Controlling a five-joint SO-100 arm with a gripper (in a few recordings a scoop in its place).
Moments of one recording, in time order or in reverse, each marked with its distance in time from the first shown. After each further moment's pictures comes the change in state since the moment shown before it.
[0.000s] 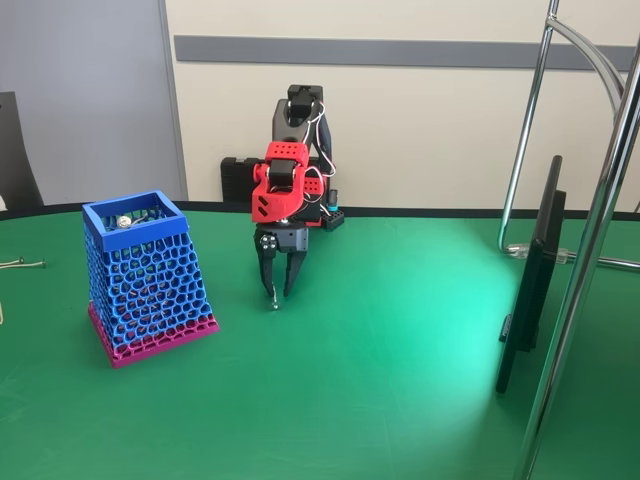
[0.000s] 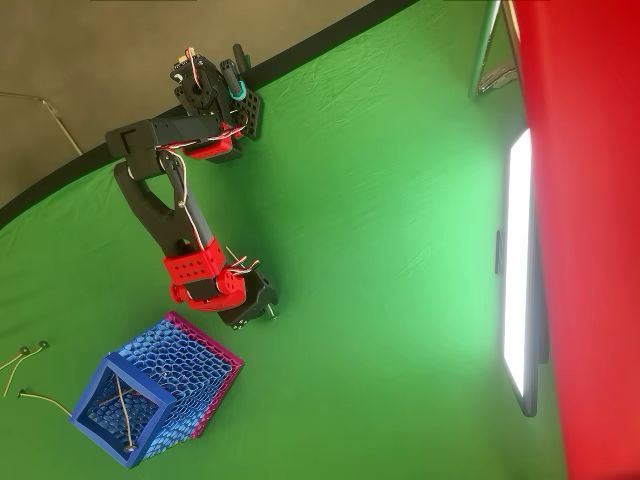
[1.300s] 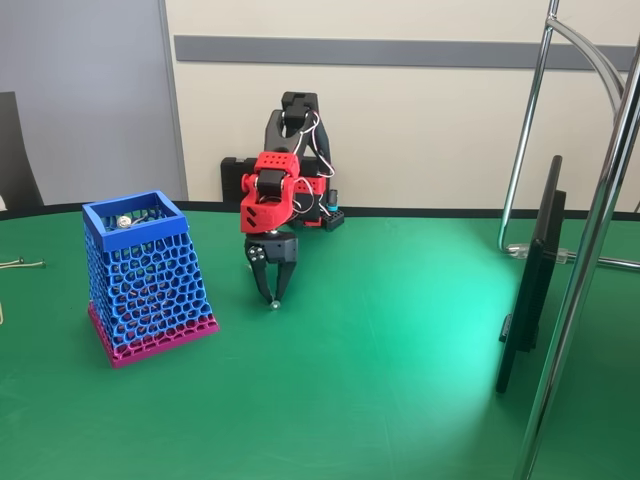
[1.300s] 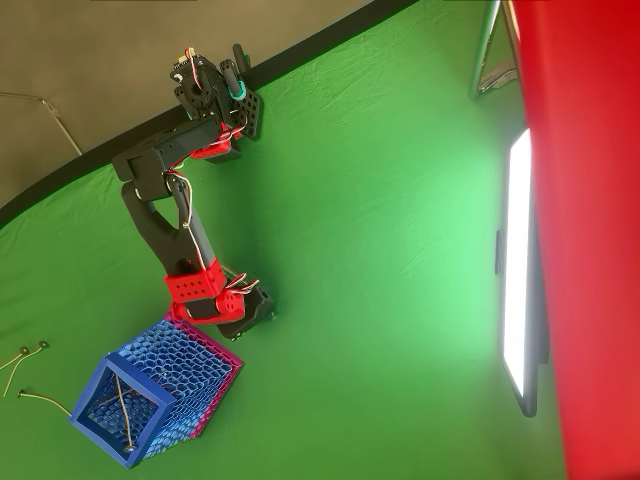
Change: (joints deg) arm 2.4 -9.2 -11.1 5.0 1.1
